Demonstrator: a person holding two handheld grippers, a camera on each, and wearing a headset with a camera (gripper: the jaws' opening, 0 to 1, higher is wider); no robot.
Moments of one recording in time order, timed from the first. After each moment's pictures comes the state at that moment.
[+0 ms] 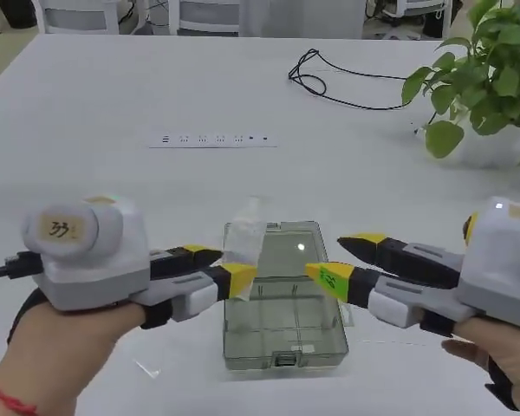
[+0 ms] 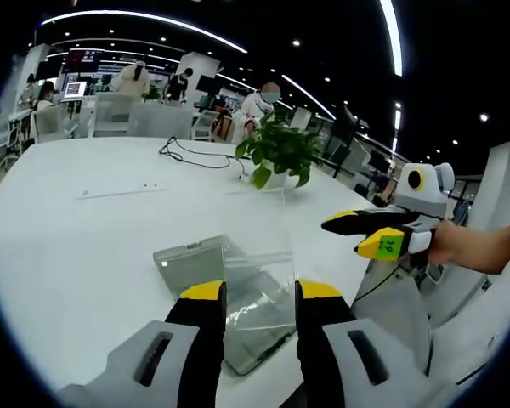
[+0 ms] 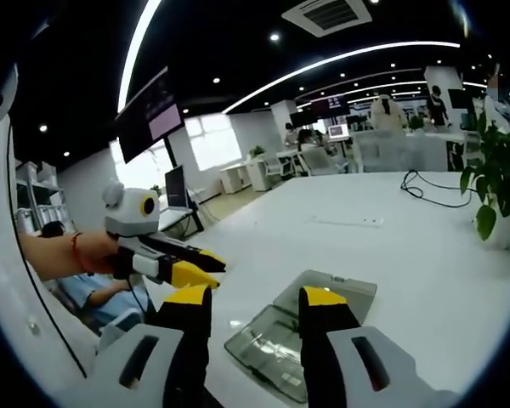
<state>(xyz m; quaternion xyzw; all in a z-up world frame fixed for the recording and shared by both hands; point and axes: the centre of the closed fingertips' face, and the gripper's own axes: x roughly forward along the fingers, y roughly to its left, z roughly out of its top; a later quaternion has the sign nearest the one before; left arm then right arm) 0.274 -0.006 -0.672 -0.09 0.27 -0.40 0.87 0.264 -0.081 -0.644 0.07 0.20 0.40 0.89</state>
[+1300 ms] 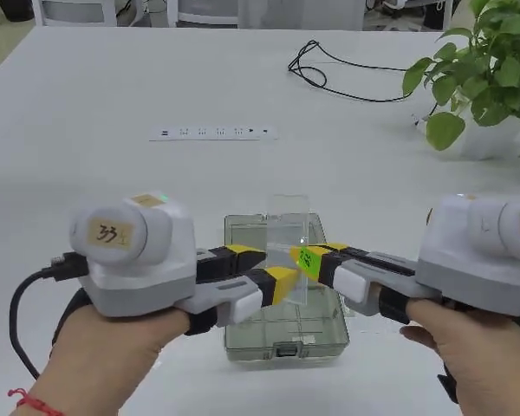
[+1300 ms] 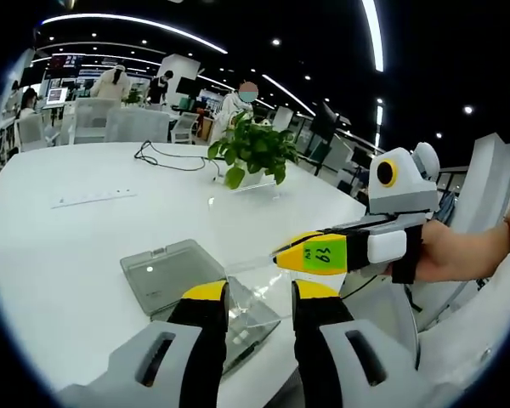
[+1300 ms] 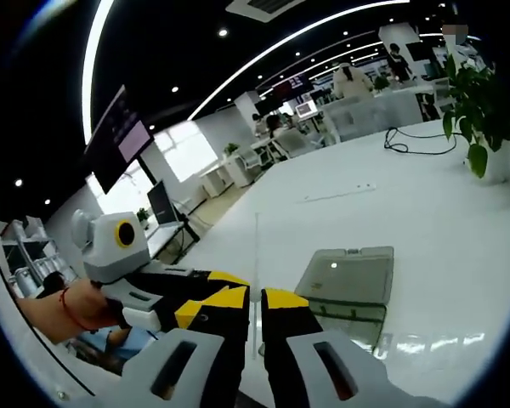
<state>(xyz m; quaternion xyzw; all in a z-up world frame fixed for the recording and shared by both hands) 0.255 -0.043 -0.663 -0.09 0.26 -0.44 0.85 0.262 -0.056 -0.650 0.18 0.26 0.34 0.88</state>
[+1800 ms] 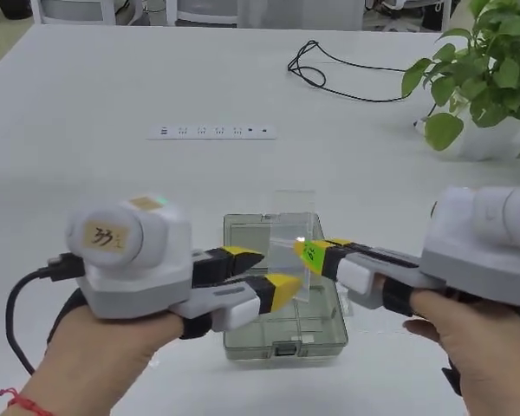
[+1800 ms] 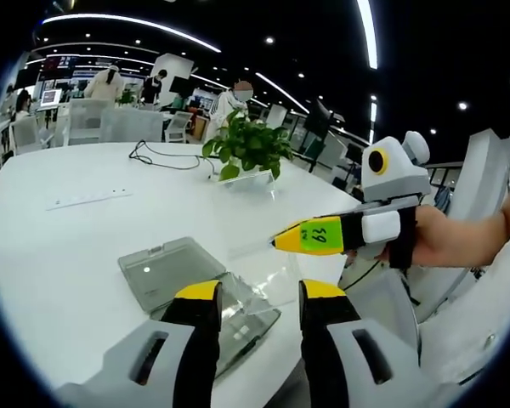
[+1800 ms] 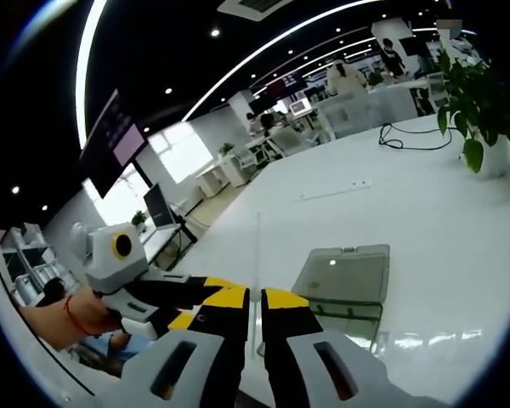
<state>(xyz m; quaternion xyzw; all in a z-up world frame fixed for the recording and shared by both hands) 0.250 -0.037 -0.669 -0.07 0.26 -0.46 0.85 0.263 -0.060 -0.647 0.18 0.27 0.34 0.88</state>
